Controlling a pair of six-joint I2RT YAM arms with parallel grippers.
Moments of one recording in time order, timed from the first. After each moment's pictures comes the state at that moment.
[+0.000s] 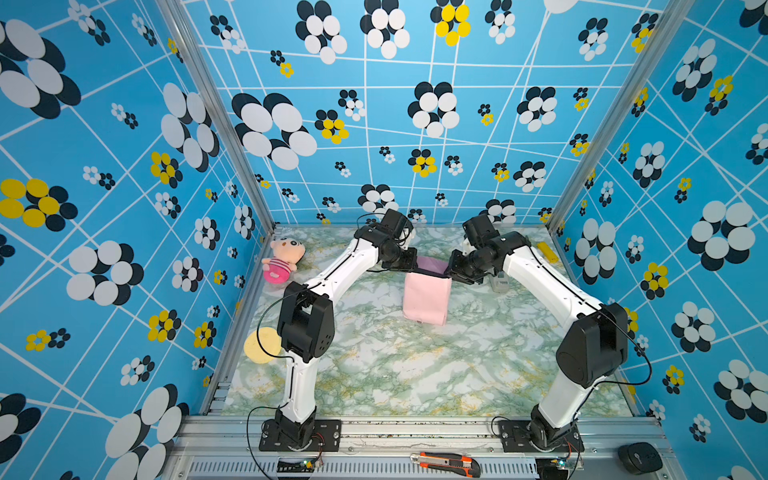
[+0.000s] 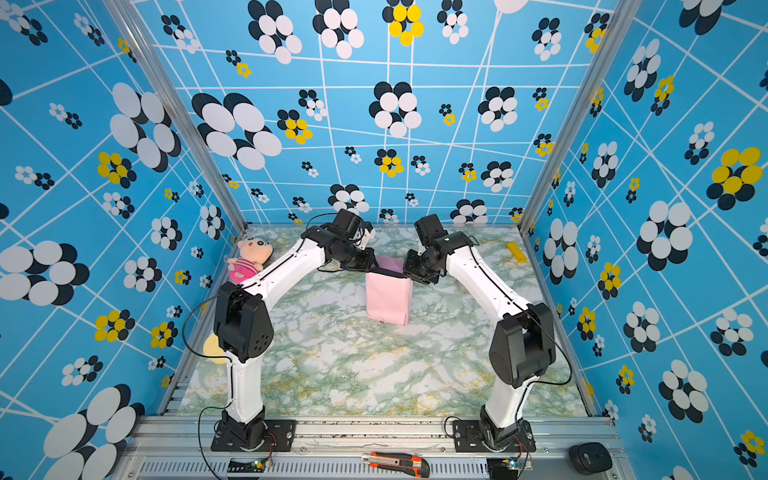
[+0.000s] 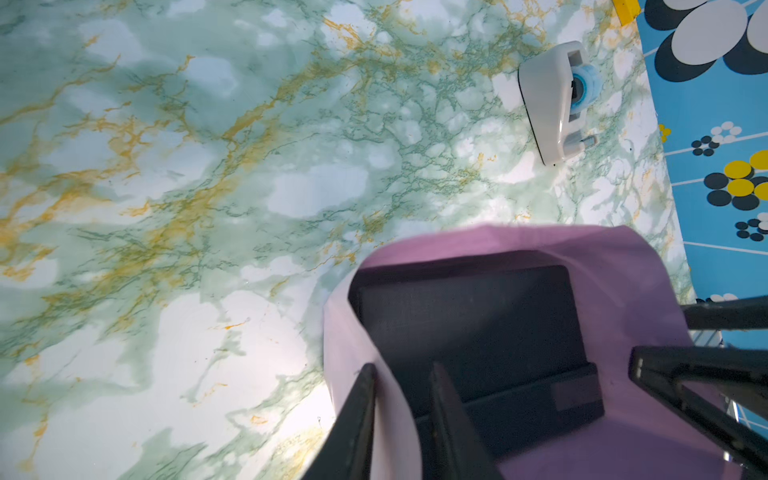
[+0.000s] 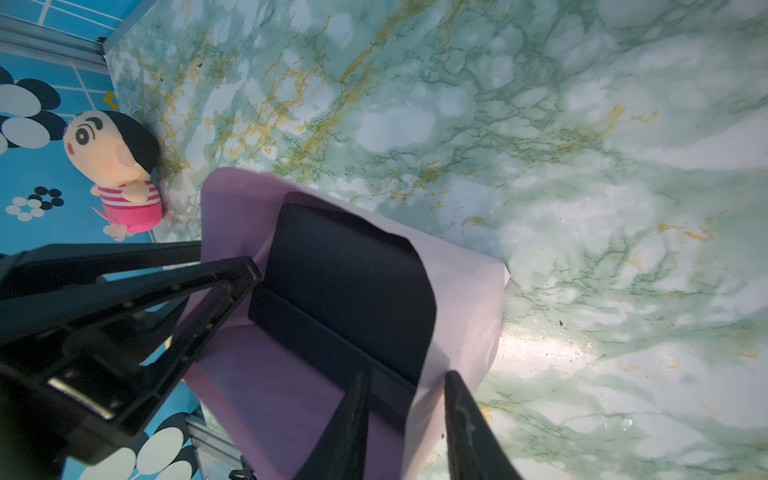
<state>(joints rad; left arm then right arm) -0.51 2.04 1.88 -0.85 0.33 -0.29 0.42 1.77 1.63 -0.96 -0.21 0.65</state>
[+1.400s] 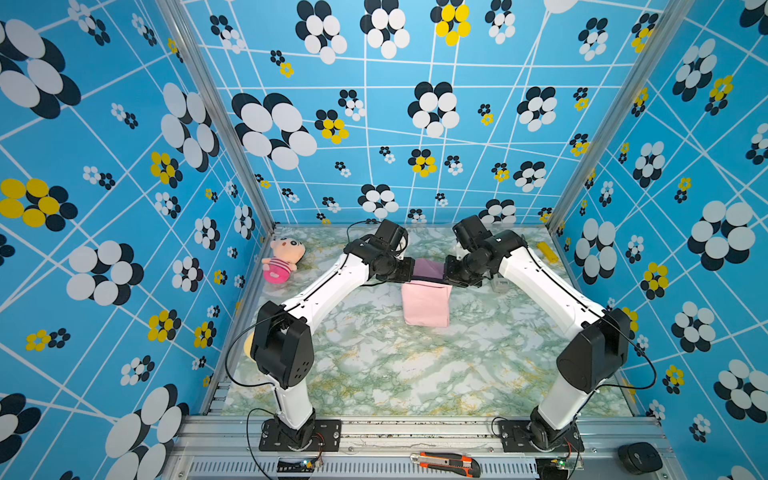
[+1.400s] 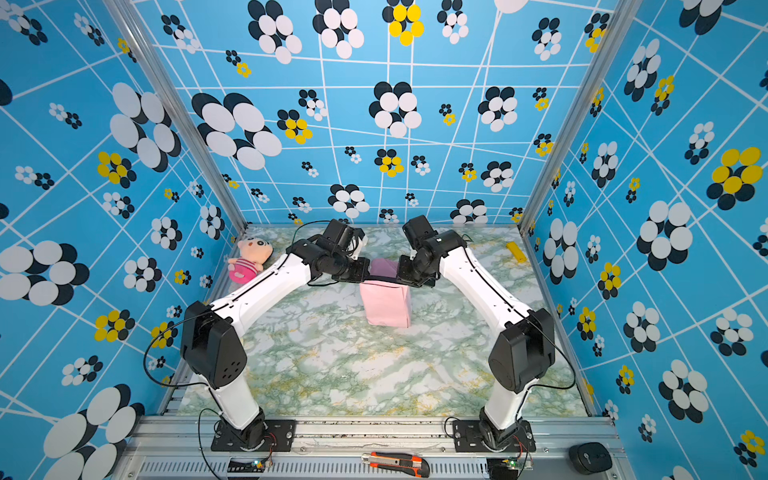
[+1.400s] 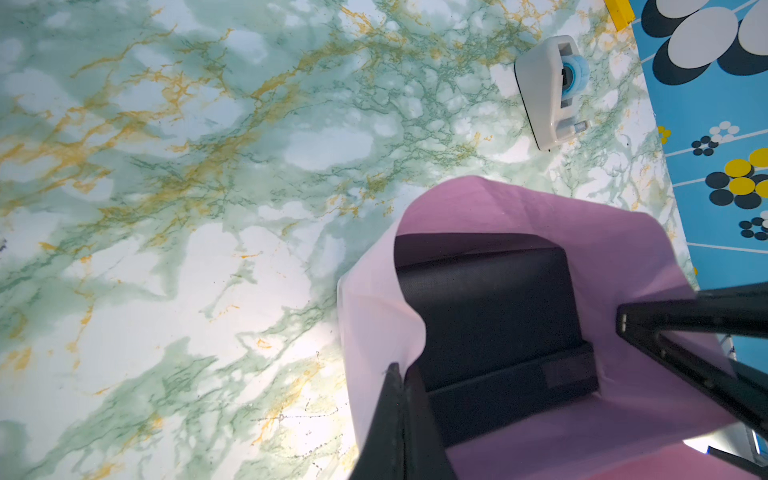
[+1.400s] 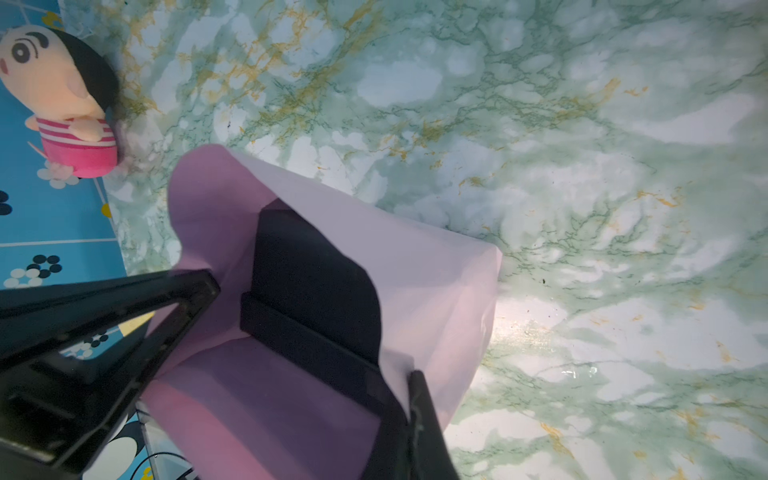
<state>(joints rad) -0.57 1.76 1.59 -0.76 0.23 -0.38 0.51 1.73 1.69 -1.10 -0.13 0.61</state>
